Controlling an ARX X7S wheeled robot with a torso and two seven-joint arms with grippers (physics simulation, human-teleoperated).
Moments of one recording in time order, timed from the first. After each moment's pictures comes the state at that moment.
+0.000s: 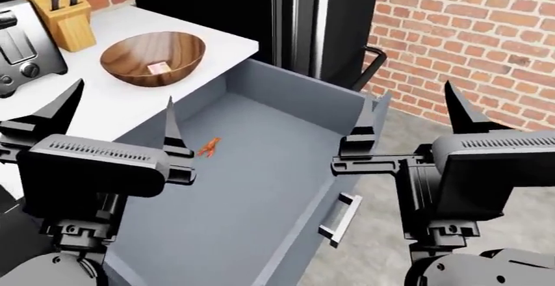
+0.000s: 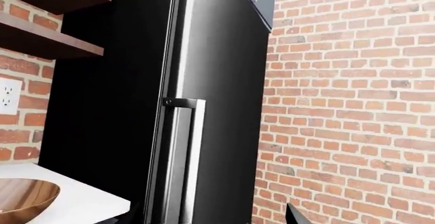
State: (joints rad) left arm -0.46 -0.78 0.40 0.83 -0.56 -0.60 -0.70; right arm 1.20 0.94 -1.49 -0.69 0.82 -0.01 1.37
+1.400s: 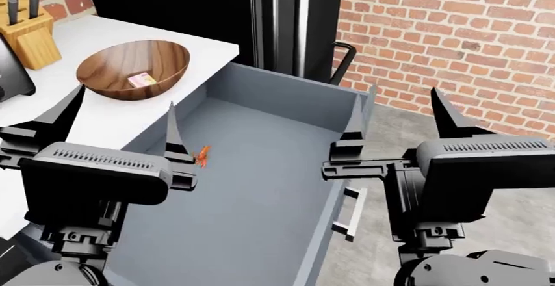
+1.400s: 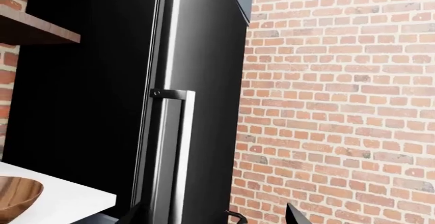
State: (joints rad) left arm -0.44 -0.79 0.42 0.84 -0.55 -0.60 -0.72; right arm 1.15 0.90 -1.46 -0.66 0.80 0.00 1.36
